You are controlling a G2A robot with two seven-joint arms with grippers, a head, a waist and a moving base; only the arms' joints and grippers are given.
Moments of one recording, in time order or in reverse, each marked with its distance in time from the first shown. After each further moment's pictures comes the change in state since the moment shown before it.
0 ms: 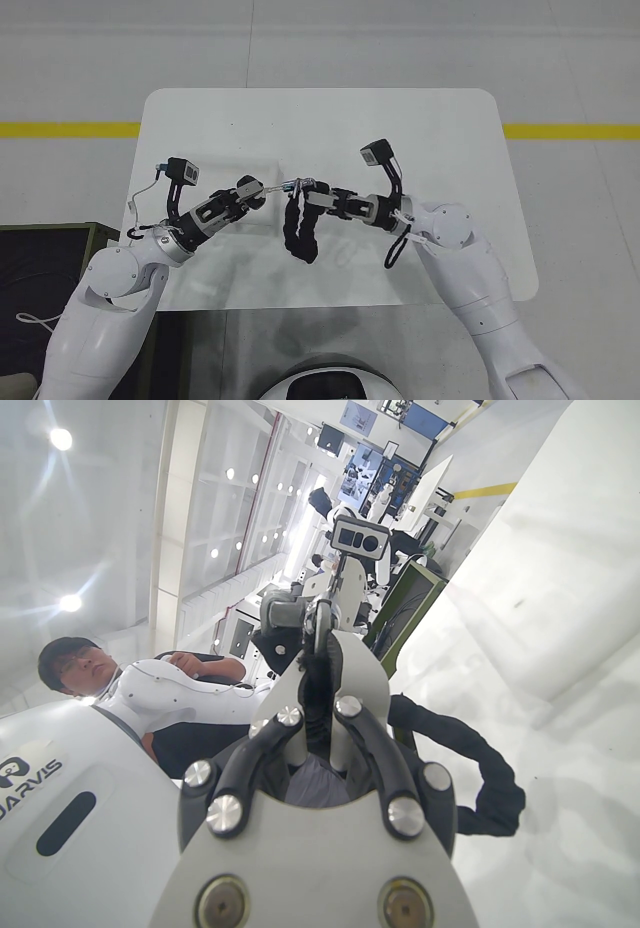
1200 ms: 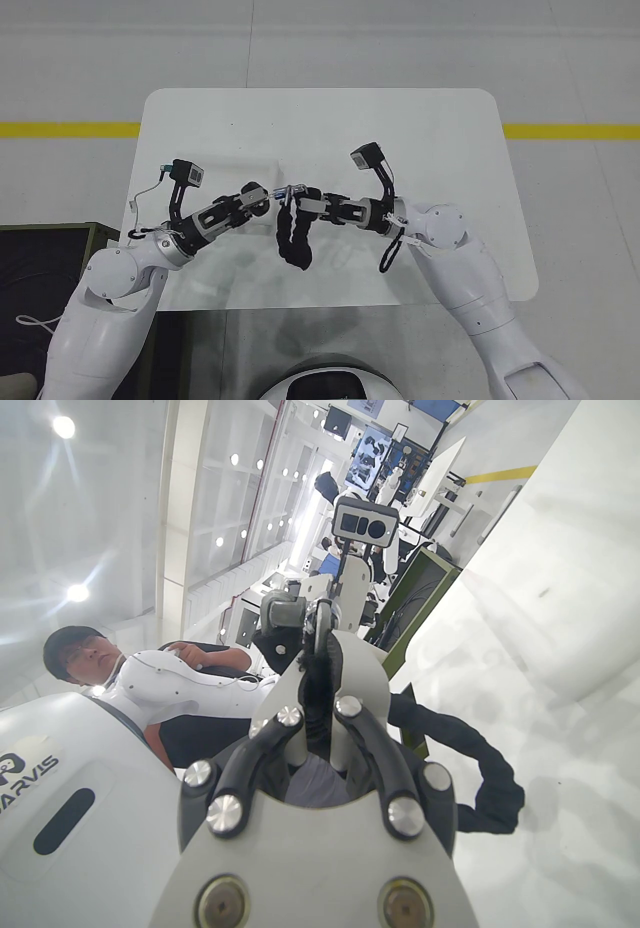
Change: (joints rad) left arm 0.003 -0.025 -0.020 -0.005 0.015 -0.019 -0.093; right arm 0.013 0.003 -0.040 0.002 0.028 -0.002 0.001
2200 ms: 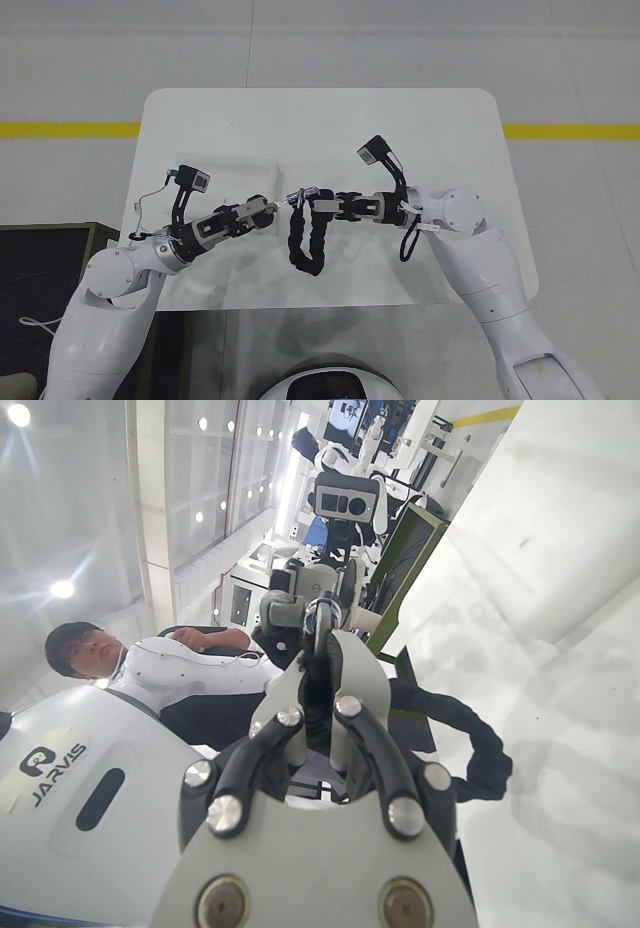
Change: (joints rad) left arm -0.003 -0.016 -0.013 0.042 -0.046 -0.044 -0.139; right arm 0.053 0.032 0.047 0.015 0.028 0.137 0.179
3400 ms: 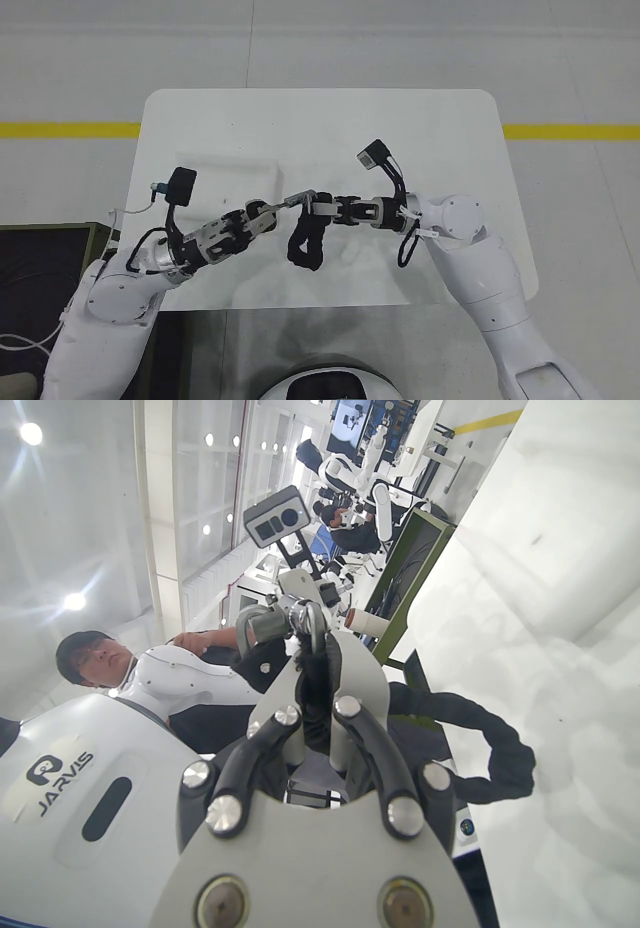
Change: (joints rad) left arm 0.084 -0.021 -0.035 -0.137 0.562 -0.461 0.275; right arm -0.046 0.013 0.000 -0.068 -0.015 0.035 -0.047
